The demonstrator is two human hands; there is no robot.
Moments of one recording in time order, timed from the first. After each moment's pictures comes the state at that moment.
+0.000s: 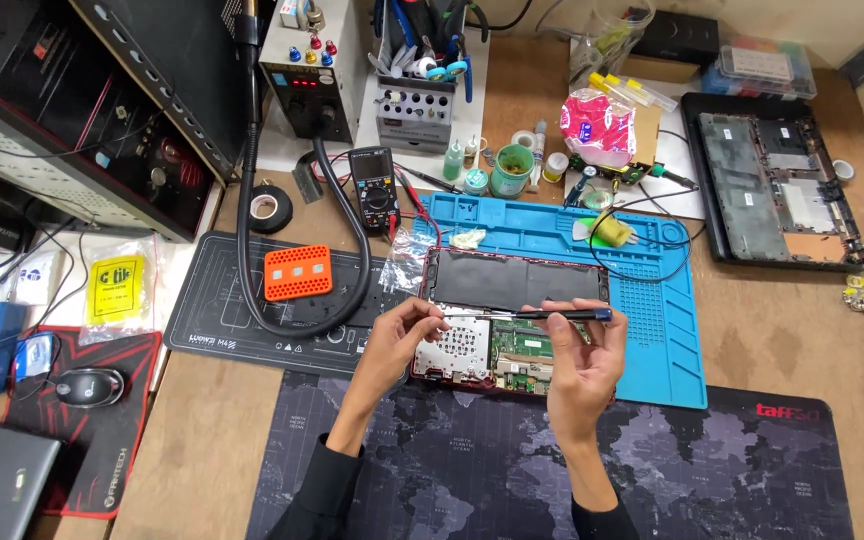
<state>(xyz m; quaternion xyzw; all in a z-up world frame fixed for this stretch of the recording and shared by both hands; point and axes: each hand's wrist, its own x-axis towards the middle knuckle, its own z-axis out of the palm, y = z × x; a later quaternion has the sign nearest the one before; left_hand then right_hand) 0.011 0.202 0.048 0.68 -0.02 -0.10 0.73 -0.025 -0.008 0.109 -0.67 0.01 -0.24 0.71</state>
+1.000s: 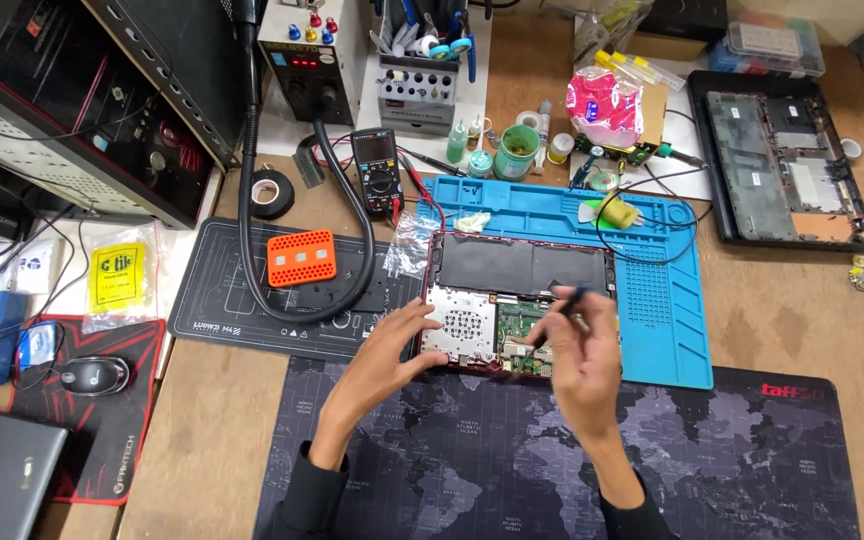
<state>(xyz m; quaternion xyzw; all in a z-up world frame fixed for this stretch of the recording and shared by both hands) -0.024 0.230 0.063 0.86 -0.18 -0.07 0.48 -0.034 -0.021 0.101 -0.76 -0.06 -0.16 0.63</state>
